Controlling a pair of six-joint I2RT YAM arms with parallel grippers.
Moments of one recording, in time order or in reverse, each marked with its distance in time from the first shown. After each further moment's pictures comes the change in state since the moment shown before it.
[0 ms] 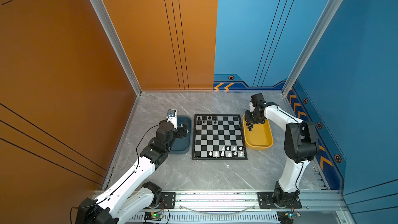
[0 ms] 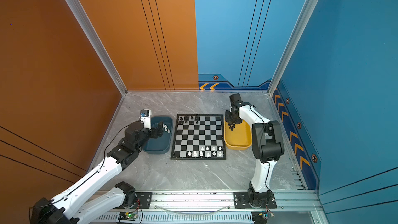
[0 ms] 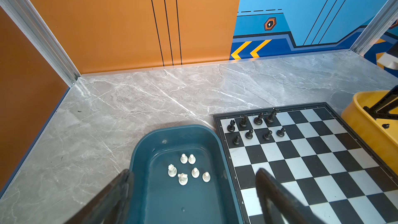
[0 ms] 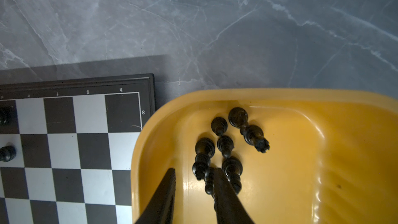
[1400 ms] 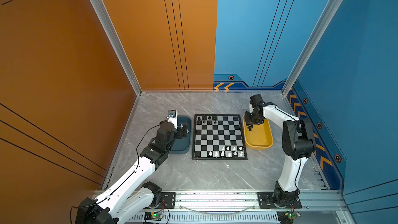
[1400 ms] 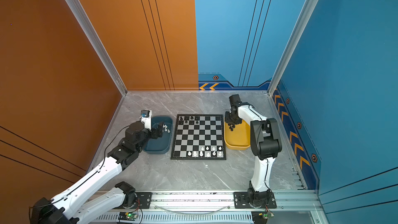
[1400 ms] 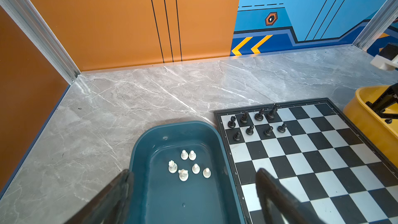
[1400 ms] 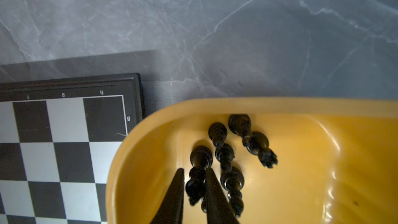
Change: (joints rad) left arm -0.006 0.000 0.000 -0.019 -0.007 0.000; right arm -0.005 0.051 0.018 -0.006 0.000 -0.005
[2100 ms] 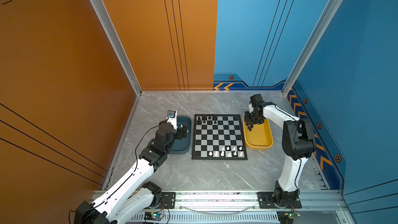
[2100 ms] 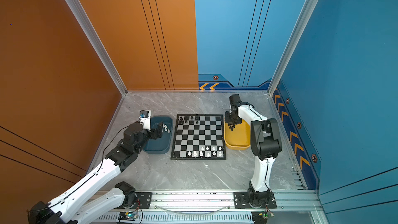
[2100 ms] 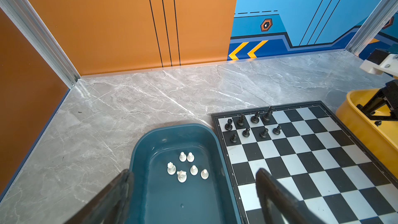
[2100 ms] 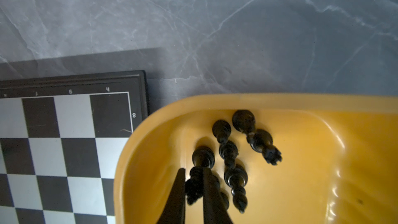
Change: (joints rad) left arm -0.013 -0.037 0.000 -0.011 -0.008 0.001; right arm 0.000 -0.013 0.003 -0.015 -0.023 0.003
